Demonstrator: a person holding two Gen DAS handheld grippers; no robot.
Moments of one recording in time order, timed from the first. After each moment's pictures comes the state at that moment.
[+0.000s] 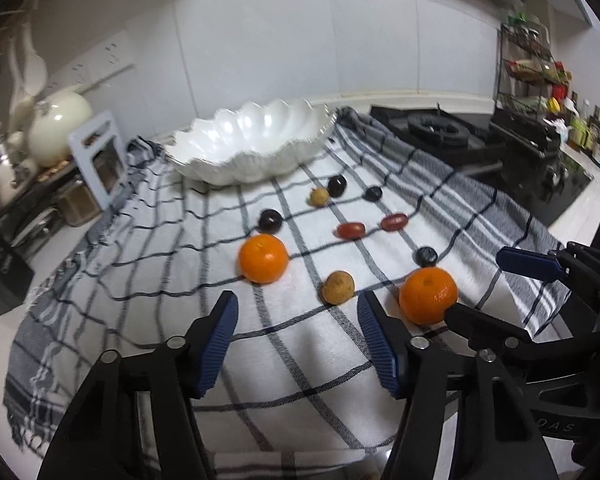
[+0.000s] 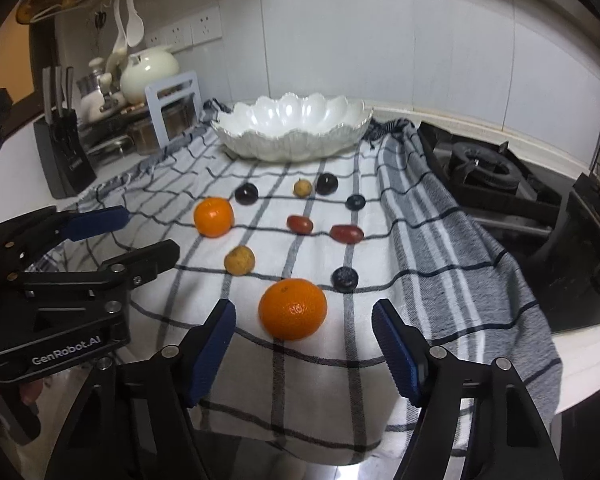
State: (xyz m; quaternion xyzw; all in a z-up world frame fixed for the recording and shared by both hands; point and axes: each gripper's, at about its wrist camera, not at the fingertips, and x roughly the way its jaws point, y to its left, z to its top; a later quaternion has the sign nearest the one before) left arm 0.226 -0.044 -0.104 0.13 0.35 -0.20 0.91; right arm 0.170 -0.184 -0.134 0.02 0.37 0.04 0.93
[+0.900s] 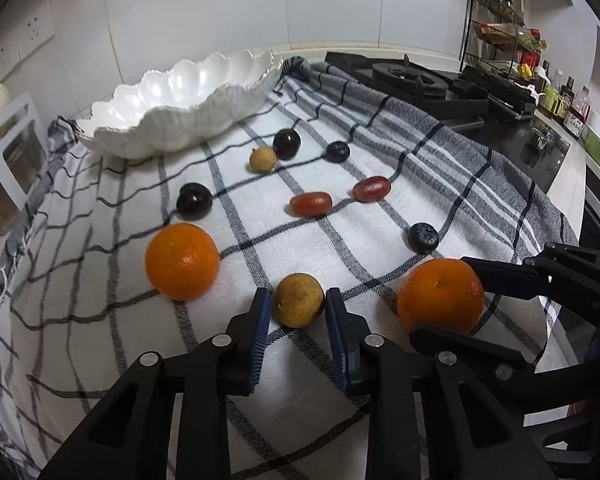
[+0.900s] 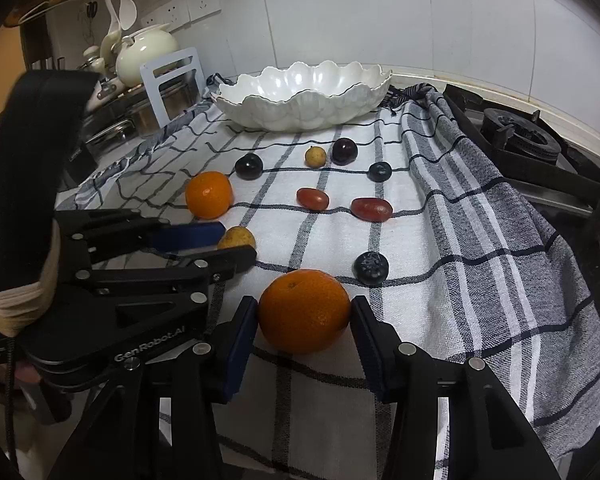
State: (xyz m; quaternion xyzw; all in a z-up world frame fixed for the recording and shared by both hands) left arm 0.278 -0.079 -0.154 0.14 0.41 -0.28 0.86; right arm 0.203 -0.184 -0.166 0.04 0.41 0.07 0.91
